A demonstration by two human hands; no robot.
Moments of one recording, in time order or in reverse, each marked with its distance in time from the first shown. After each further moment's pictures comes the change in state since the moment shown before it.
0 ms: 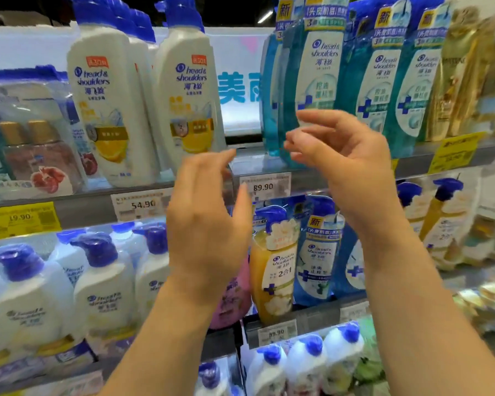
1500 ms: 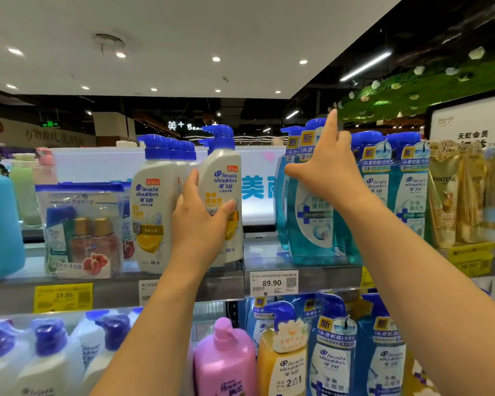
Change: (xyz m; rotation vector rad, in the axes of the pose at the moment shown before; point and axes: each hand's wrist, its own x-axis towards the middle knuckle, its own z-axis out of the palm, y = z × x) left_hand 0.113 -0.046 0.017 -0.127 -0.030 -0.414; right_hand 0.163 -0.030 0.004 -0.797 0.068 -0.074
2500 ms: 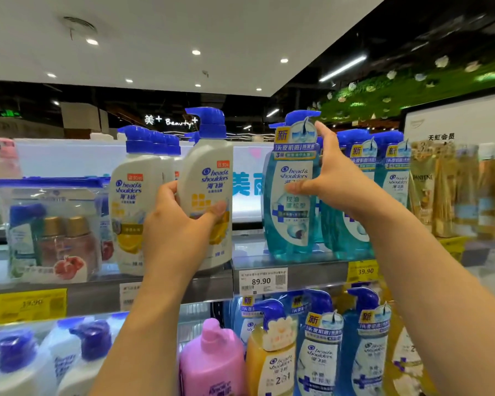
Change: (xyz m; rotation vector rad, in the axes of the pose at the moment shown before) left_hand -0.015 0.001 -0.013 -0.066 0.040 -0.071; right_hand -0.020 0.026 -0.025 0.357 -0.312 0.016
